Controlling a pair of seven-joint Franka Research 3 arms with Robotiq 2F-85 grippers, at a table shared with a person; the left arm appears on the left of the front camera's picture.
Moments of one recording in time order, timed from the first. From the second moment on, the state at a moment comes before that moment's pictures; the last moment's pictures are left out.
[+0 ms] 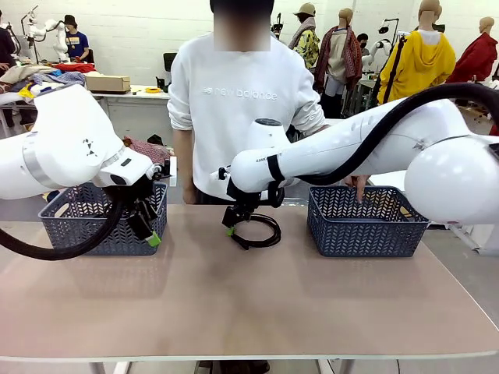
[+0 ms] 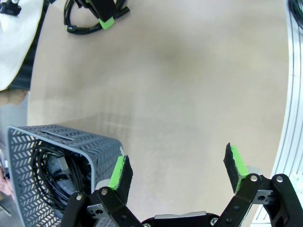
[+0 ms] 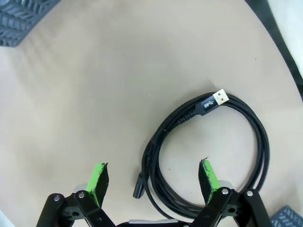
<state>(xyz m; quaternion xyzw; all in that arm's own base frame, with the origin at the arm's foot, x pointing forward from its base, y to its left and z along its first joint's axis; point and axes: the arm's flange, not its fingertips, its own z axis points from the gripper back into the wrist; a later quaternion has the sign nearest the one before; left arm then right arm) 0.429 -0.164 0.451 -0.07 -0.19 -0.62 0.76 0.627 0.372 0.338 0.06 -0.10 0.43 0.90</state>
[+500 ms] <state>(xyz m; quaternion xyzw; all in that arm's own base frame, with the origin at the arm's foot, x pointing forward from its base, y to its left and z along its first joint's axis) 0.429 -0.164 0.451 -0.07 -0.19 -0.62 0.76 0.635 0.378 0.321 0.03 -0.07 0.40 0.91</state>
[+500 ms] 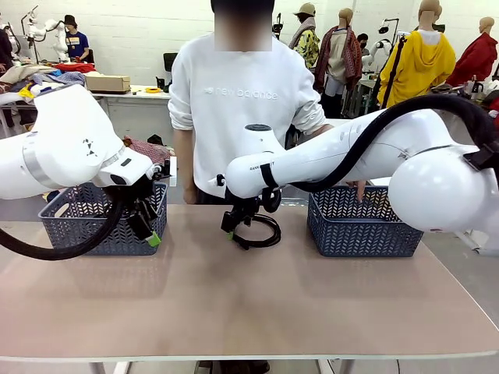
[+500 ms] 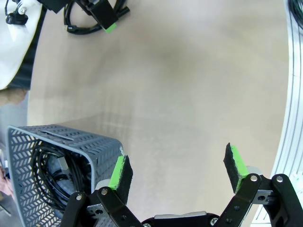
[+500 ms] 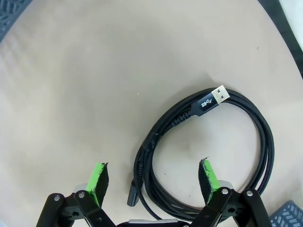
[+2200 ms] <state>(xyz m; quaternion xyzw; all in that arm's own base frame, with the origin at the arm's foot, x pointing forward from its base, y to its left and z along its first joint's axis) 0.429 -0.164 0.451 -0.07 -0.19 -0.62 0.76 0.649 0.390 0.308 0.03 -0.06 0.40 0.92</state>
